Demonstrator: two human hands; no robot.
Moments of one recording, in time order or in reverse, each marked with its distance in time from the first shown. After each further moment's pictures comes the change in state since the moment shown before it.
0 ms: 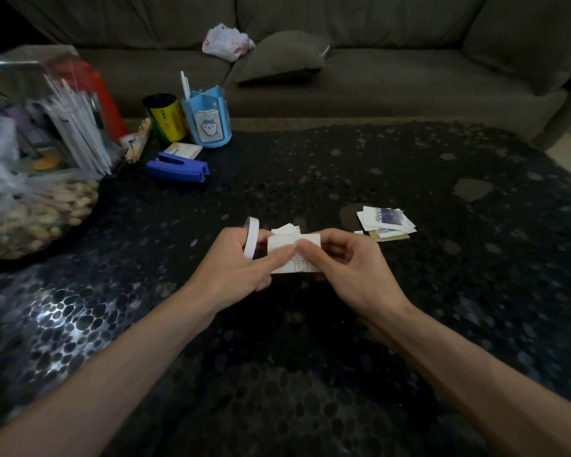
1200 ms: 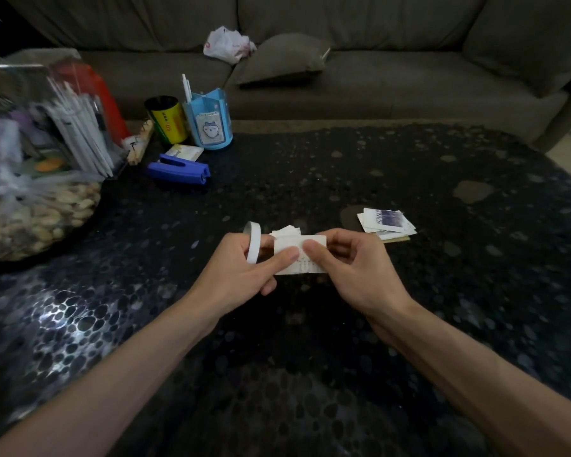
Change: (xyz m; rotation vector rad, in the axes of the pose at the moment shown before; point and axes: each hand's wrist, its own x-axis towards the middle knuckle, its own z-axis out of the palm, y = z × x) left_hand -0.003 -0.004 0.004 0.020 -0.007 0.041; right_hand 0.003 0.001 -0.002 -0.066 0.065 0.008
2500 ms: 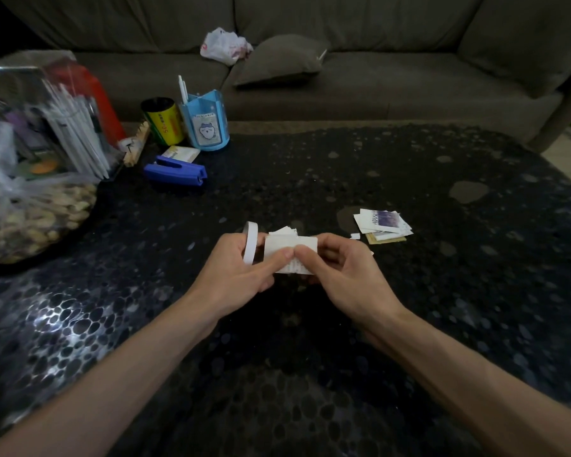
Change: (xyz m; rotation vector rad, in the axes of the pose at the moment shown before) left_hand 0.003 -0.003 0.001 -0.054 0.027 -0.007; right_hand -0.007 -0.003 0.004 0.015 -0.070 0.037
